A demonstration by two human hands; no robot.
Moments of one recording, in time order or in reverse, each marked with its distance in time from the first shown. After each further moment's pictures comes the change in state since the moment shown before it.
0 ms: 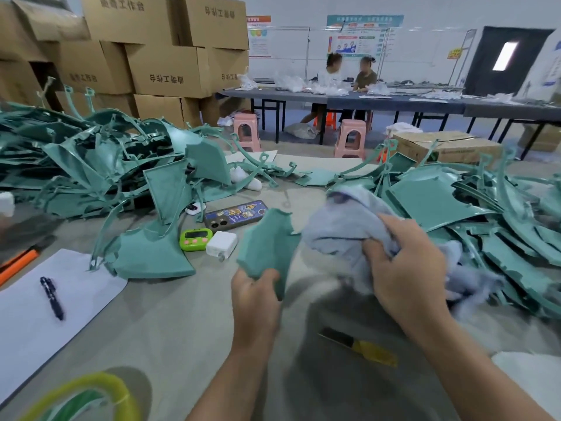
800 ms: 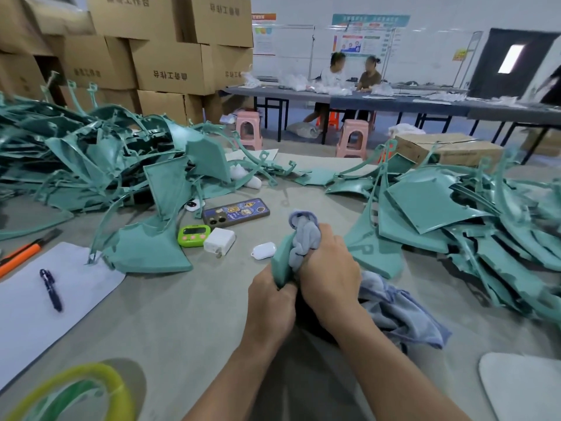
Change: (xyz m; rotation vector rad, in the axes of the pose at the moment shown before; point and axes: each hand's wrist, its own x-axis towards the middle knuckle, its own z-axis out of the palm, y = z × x) left_hand -0.015 -0.005 0.008 0.423 -0.277 0.133; right_hand -0.009 -0.040 0.082 -0.102 -0.285 0.259
